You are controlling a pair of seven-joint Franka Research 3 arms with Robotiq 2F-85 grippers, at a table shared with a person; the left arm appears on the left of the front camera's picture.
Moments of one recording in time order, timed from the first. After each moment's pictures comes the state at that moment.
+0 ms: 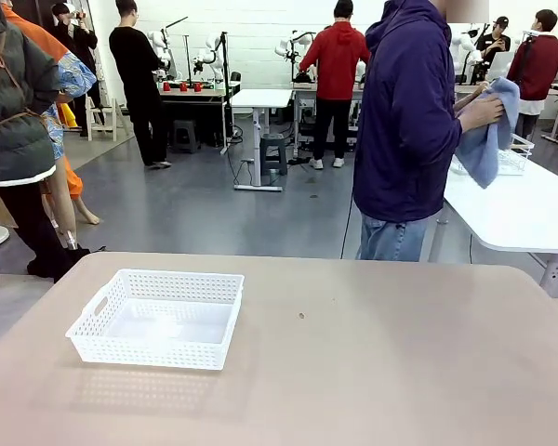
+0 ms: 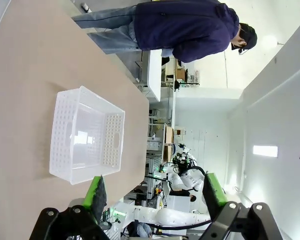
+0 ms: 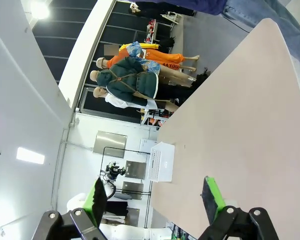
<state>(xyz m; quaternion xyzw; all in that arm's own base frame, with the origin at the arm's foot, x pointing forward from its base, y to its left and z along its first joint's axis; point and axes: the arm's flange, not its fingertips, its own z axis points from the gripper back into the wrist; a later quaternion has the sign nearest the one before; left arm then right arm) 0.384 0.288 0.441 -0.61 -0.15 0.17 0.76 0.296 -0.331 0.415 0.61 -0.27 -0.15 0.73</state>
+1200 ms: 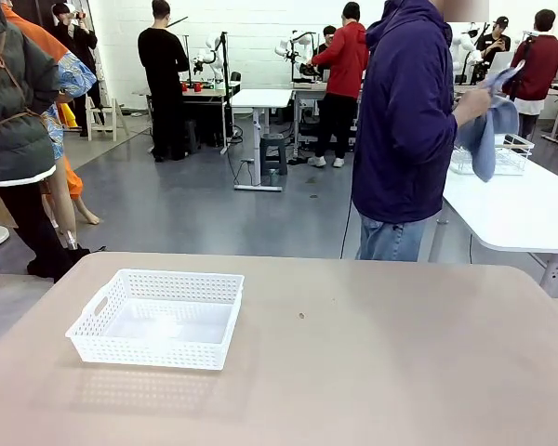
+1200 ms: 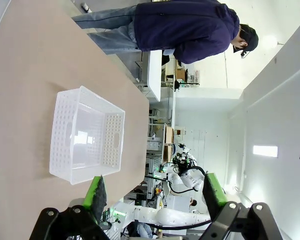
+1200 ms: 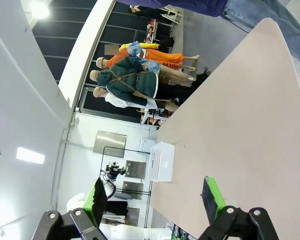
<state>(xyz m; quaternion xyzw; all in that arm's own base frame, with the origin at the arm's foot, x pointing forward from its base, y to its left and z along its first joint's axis) 0.384 0.288 0.442 -0.61 -0.15 0.17 0.76 0.297 -0.330 0.415 0.61 -0.27 -0.15 0.73</state>
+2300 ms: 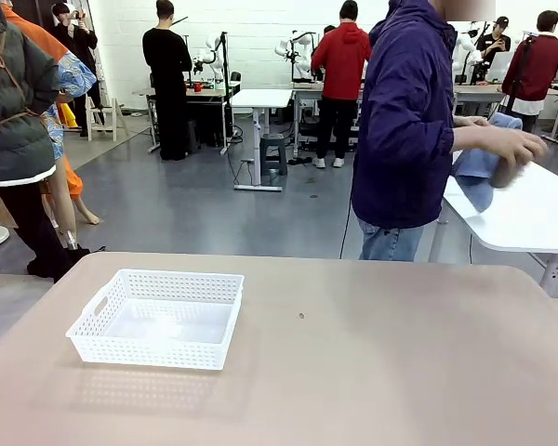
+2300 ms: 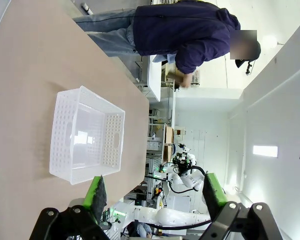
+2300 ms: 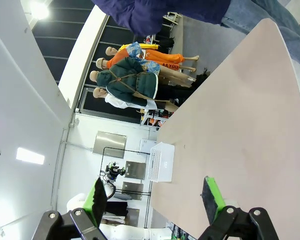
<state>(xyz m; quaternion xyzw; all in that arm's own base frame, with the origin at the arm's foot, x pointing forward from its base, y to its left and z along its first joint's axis) 0.384 0.288 0.442 -0.61 -0.15 0.17 0.76 0.295 -0.332 0.415 0.61 -0.27 -0.15 0.73</state>
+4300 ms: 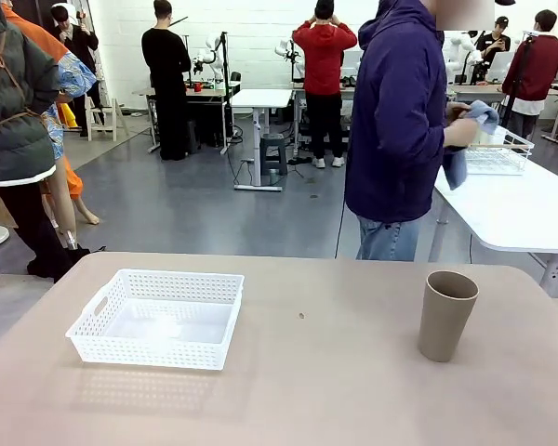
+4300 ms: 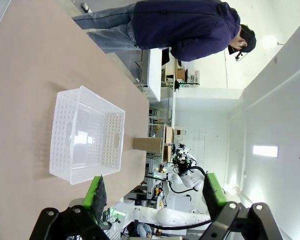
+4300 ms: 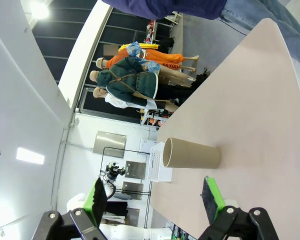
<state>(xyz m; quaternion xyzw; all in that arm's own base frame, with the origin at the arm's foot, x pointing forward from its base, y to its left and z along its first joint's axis) 0.384 0.288 0.441 -0.61 -0.15 0.17 0.76 0.296 -0.331 0.415 0.61 -0.27 -0.15 0.73</state>
